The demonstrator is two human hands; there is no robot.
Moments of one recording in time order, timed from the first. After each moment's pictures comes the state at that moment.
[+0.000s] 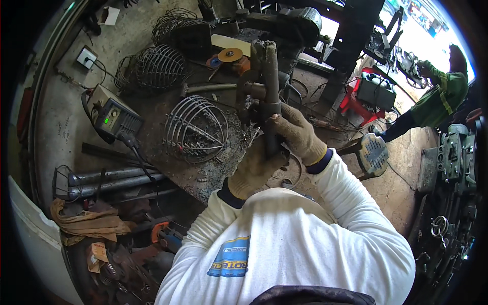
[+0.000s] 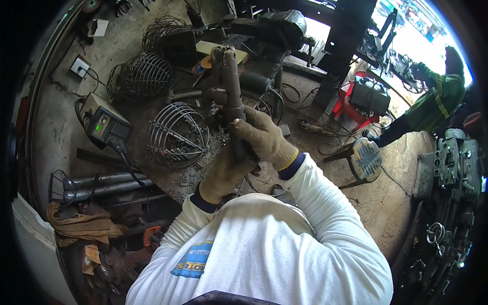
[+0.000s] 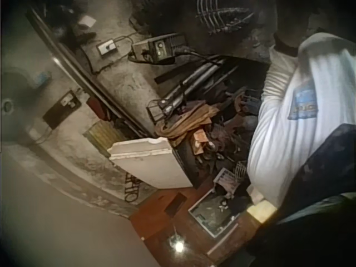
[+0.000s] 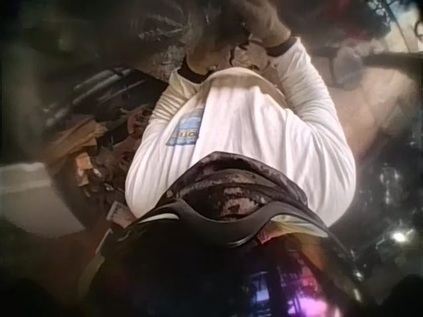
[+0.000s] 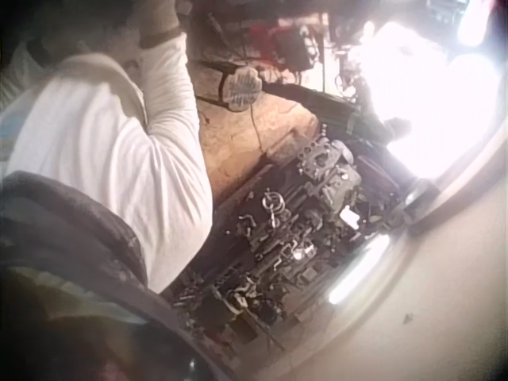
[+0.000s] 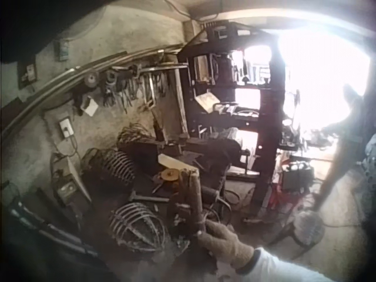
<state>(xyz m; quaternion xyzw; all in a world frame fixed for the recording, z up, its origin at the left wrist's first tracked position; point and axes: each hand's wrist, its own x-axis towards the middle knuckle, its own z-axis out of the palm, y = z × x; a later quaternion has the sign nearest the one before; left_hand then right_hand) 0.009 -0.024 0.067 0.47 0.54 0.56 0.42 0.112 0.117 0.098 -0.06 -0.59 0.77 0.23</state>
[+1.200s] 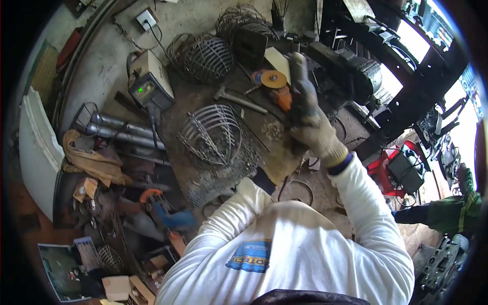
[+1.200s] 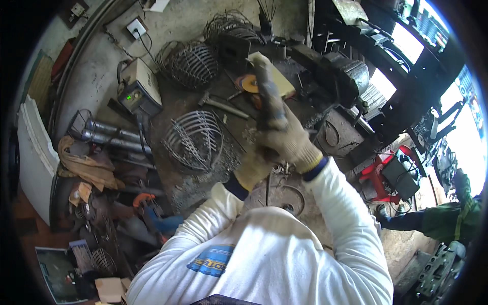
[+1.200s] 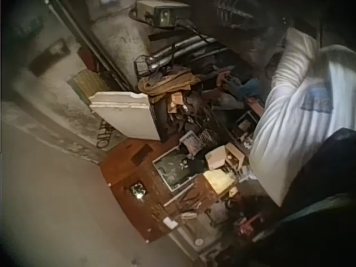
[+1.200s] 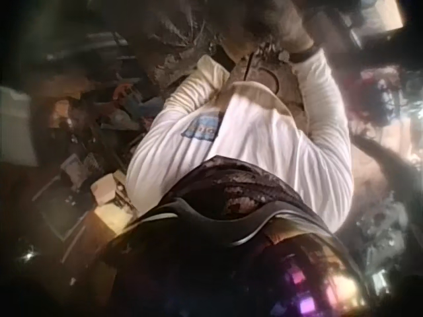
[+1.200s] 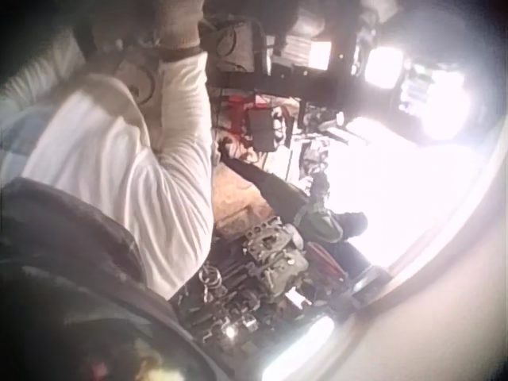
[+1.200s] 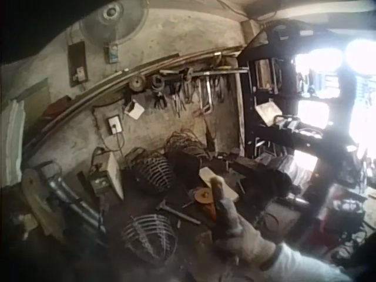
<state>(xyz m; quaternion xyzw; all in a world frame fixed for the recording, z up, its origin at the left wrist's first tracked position) -0.008 0.139 0.007 0.47 0.73 0.50 -0.07 0.048 0.275 0.119 -0.05 -0.70 0.70 0.12</state>
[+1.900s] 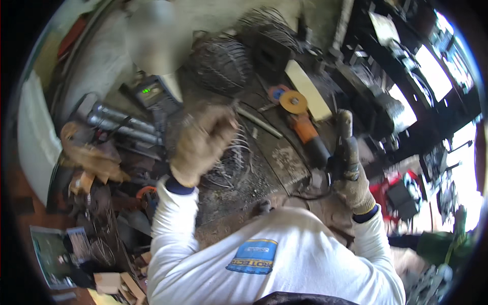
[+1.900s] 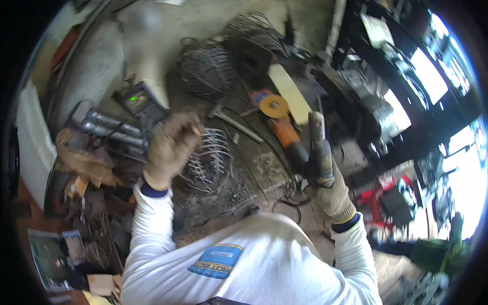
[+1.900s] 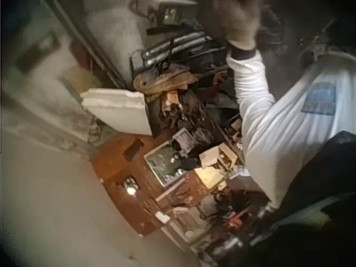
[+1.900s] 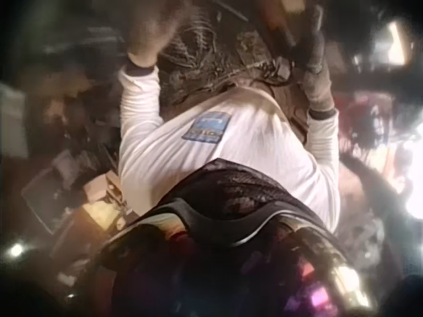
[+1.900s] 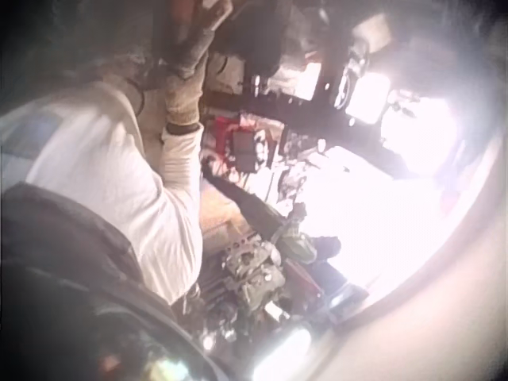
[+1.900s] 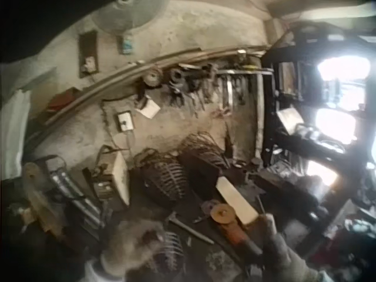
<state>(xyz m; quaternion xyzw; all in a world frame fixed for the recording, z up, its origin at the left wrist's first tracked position) -0.144 0.015 0.178 0.38 0.79 0.48 -0.02 0.074 0.335 0.086 -0.08 -0.72 0.68 0.09</state>
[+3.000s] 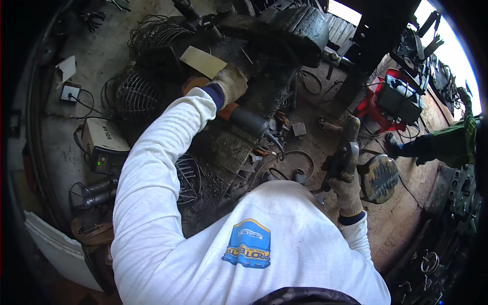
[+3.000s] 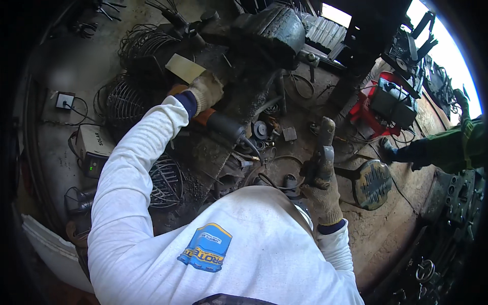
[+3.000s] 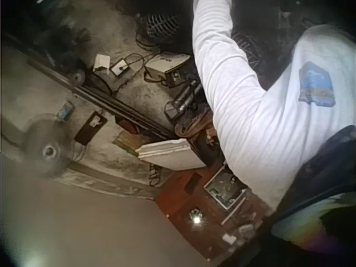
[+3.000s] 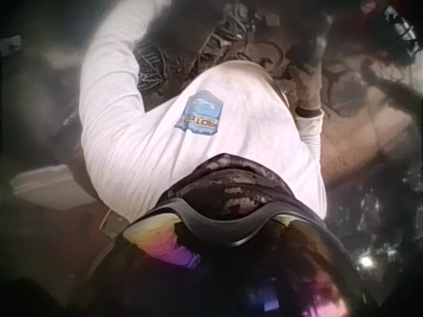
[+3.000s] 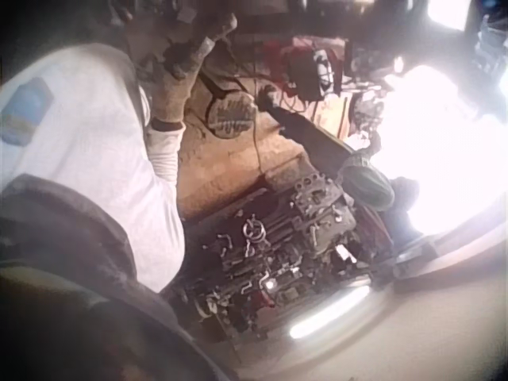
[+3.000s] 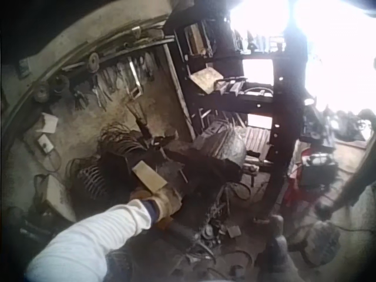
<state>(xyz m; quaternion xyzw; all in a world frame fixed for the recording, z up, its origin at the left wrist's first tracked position) -0.178 0.364 0.042 0.69 0.54 -0.48 -0.08 0.252 0.320 -0.006 -0.34 -0.44 0.77 0.30</state>
